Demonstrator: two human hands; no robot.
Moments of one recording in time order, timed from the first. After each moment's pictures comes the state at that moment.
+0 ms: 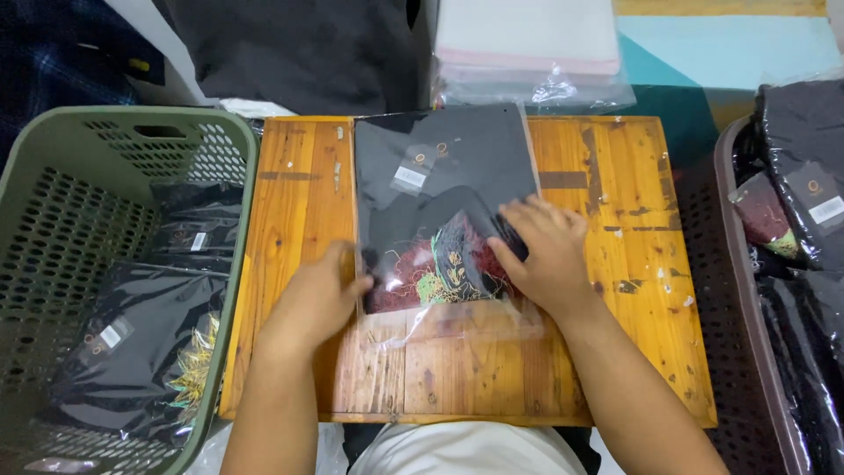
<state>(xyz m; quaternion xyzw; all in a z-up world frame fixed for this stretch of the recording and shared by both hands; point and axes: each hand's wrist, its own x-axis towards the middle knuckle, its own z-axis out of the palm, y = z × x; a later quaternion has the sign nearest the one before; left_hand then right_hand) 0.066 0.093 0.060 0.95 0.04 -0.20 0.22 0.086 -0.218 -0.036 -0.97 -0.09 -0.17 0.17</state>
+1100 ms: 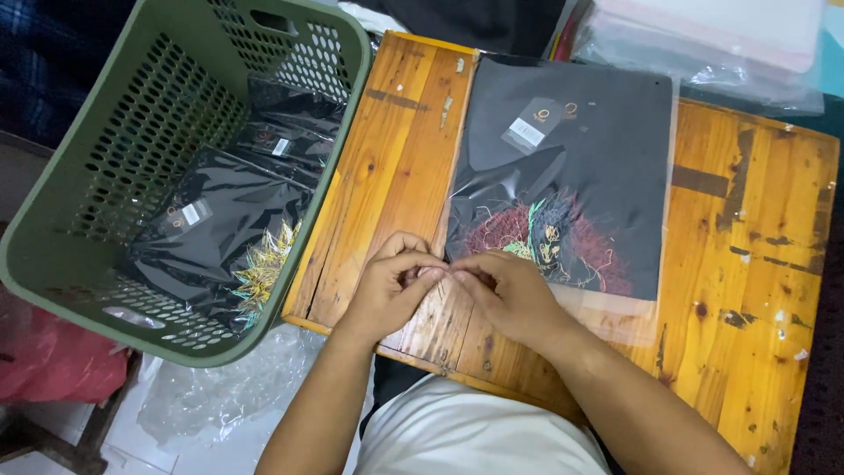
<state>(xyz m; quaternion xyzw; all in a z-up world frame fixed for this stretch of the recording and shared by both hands) -0.012 0.114 -0.021 0.79 -0.02 0.06 0.61 0.038 -0.089 0.004 -0.81 -0.30 0.13 0.50</state>
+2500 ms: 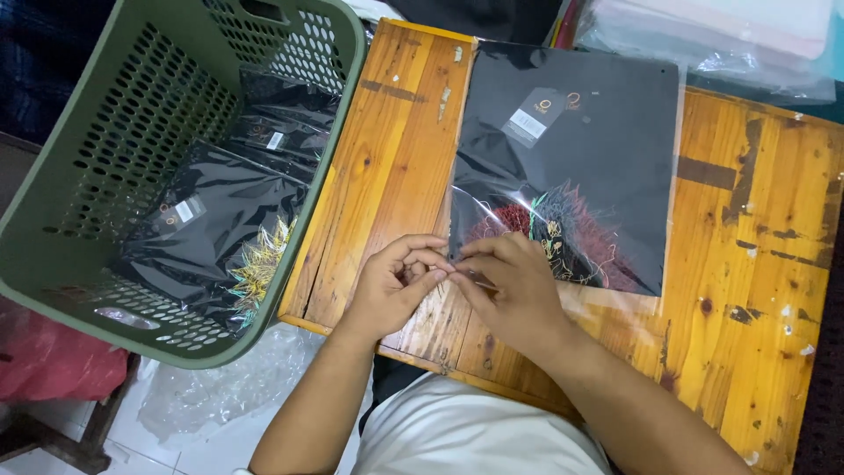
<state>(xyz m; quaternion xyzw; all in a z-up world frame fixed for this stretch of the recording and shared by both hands) -0.011 0.107 -0.020 0.69 0.00 0.02 0.73 0.034 -0.089 -0.008 -0.84 -0.35 -0.09 0.41</state>
